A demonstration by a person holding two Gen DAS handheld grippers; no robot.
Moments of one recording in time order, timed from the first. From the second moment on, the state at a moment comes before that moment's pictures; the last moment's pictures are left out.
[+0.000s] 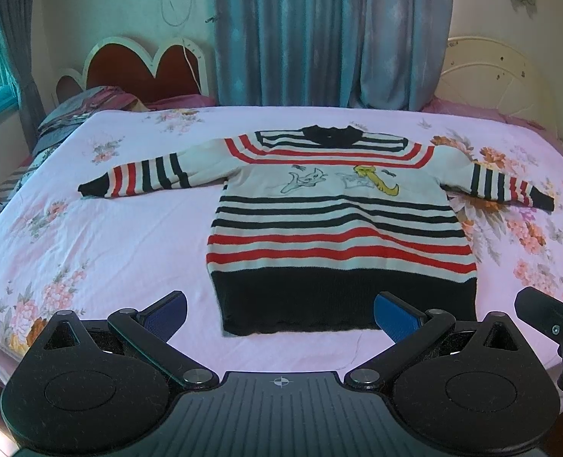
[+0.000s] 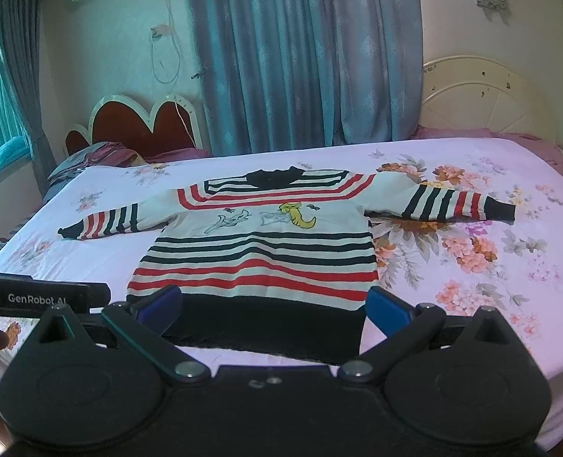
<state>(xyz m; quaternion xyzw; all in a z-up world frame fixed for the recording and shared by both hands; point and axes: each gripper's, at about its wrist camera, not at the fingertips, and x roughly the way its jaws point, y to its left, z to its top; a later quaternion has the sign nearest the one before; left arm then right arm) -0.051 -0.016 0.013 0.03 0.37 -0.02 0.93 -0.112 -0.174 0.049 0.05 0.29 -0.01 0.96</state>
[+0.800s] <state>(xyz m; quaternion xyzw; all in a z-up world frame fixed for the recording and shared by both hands) -0.048 -0.021 0.012 0.03 0.37 -0.02 0.93 -0.110 -0.179 0.047 0.05 0.29 -0.01 0.96</state>
